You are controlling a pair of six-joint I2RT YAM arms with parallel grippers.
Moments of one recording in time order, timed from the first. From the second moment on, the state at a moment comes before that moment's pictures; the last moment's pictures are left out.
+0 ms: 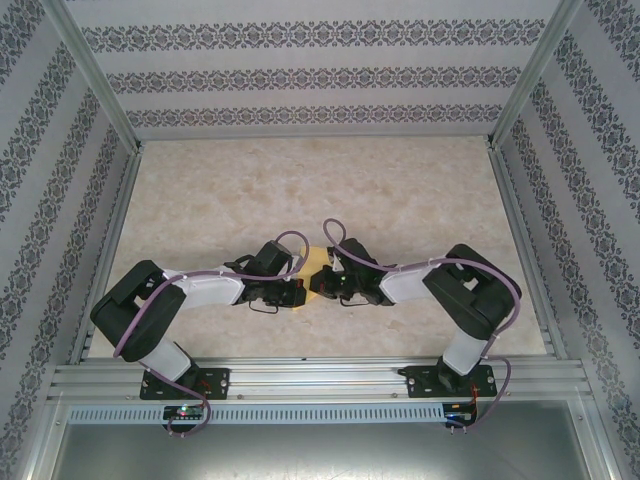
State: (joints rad) left arm -0.68 1.58 0.65 -0.11 0.37 -0.61; right arm 0.75 1.74 0.63 0.33 -0.42 1.03
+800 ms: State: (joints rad) left arm -0.68 1.43 0.54 -0.21 0.42 -0.62; right arm 0.74 1.77 0.62 0.39 -0.42 1.07
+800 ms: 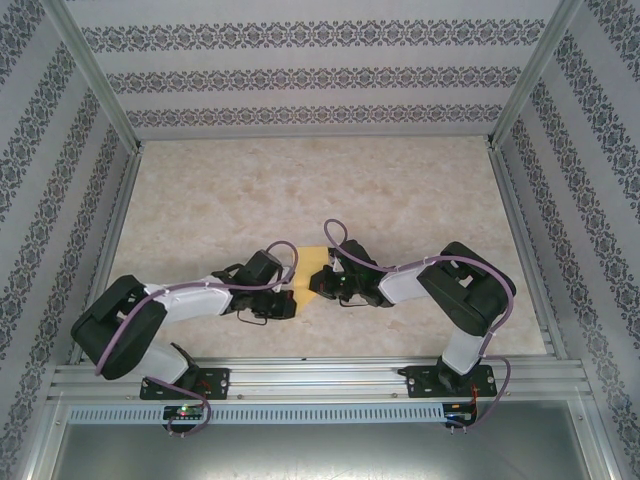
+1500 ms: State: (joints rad) left arm -0.68 1.33 0.70 -0.39 0.28 -0.61; right arm 0.74 1.64 0.63 0.25 -0.39 1.06
